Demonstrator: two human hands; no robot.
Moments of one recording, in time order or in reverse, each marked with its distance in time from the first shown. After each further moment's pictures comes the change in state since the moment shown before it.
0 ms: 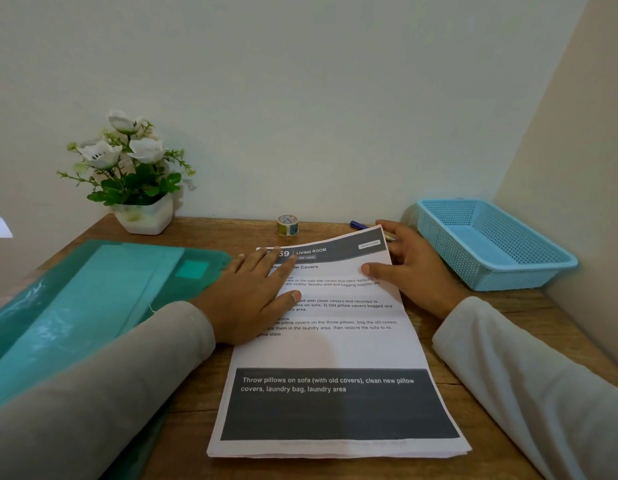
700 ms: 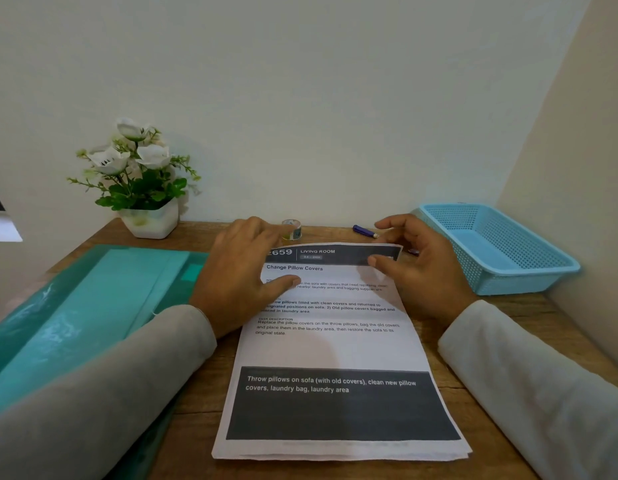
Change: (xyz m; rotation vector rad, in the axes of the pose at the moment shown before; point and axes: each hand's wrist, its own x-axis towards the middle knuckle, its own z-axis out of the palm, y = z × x) left_hand -0.006 -0.002 -0.019 -0.151 0.685 0.032; right_hand -0.012 -0.018 -0.002 -0.137 0.137 -0.302
